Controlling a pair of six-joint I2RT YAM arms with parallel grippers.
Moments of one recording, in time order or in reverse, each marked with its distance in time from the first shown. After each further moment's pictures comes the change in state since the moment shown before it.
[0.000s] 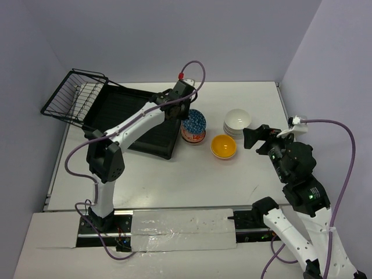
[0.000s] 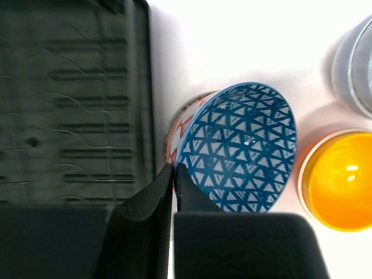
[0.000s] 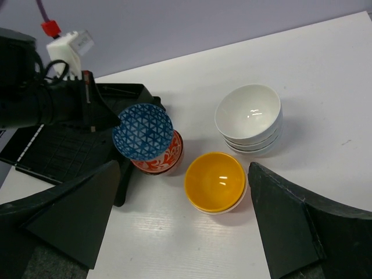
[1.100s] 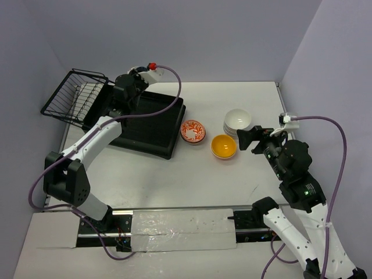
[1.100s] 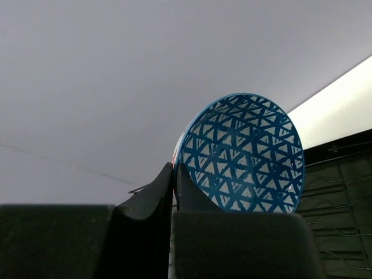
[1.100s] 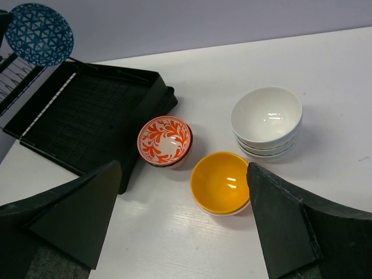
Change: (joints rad) left arm 0.303 -0.461 -0.587 0.981 -0.112 1.229; right arm 0.000 0.005 -0.042 0.061 -0.108 -0.069
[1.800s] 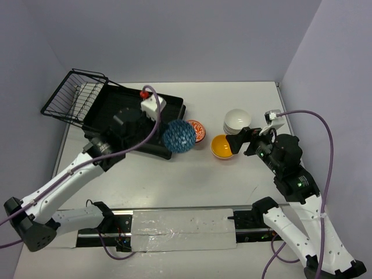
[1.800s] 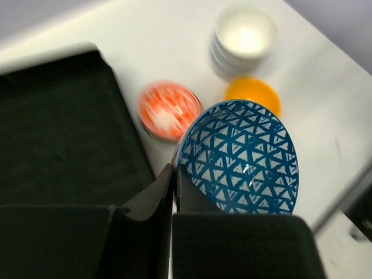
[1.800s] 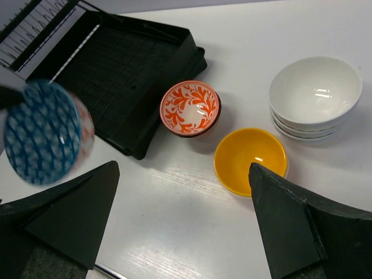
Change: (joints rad) left arm -0.316 -0.422 -0.115 -0.591 0.305 -0.942; right arm 0.000 0.080 -0.012 -0.003 -0.169 0.002
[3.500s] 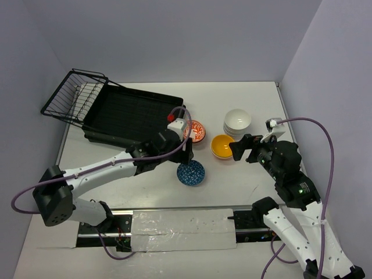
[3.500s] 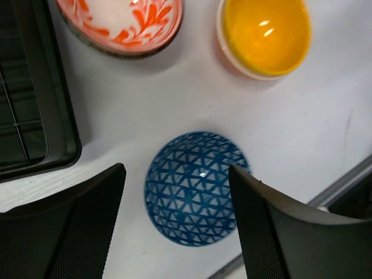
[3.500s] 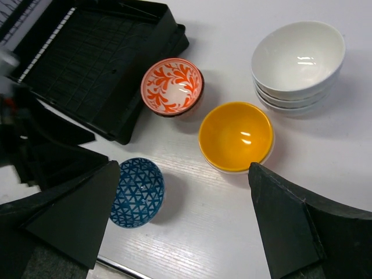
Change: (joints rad) left arm -0.217 0.235 -0.284 0.176 -0.133 -0.422; right arm 0.000 -0.087 -0.069 -0.081 0.031 0.017
